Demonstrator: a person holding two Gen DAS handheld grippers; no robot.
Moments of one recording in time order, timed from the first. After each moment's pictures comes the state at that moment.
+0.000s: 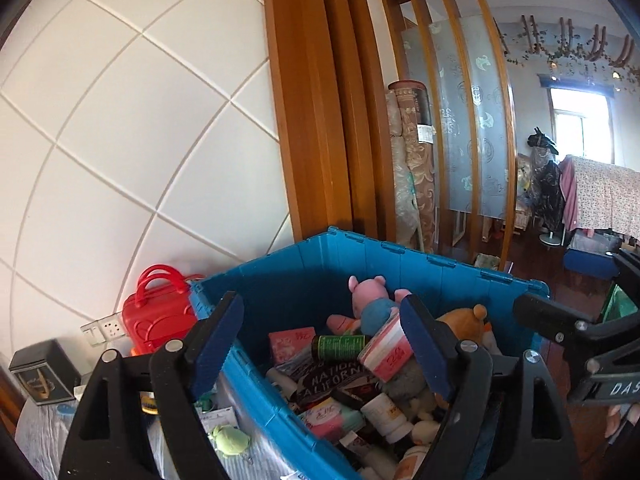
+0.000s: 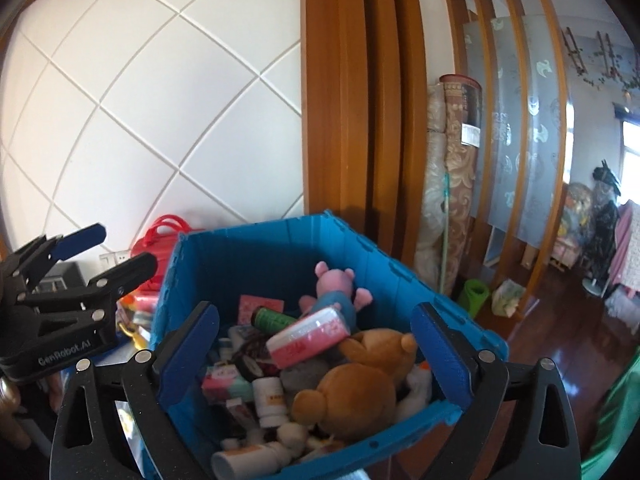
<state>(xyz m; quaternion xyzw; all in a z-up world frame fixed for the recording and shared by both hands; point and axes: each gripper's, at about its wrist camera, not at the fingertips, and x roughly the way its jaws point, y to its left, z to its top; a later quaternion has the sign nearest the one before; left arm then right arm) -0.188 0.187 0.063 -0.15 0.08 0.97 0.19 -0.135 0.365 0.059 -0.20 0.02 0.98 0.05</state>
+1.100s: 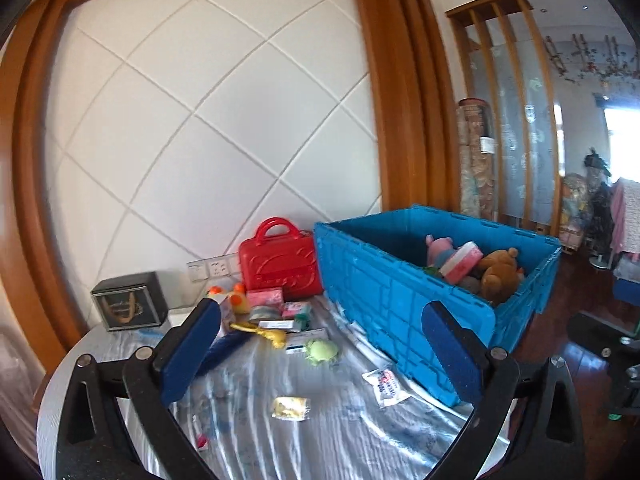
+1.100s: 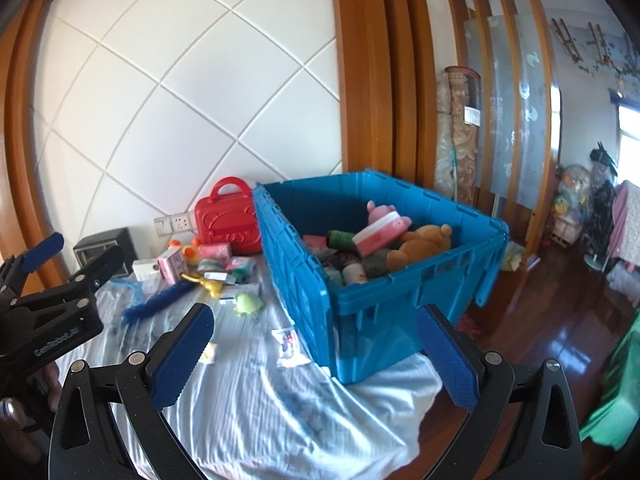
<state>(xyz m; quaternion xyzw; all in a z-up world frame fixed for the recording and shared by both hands) 0.016 0.019 0.018 -0.14 0.05 0.99 0.05 0.059 0.216 0.019 -0.22 0.02 0.97 0.03</state>
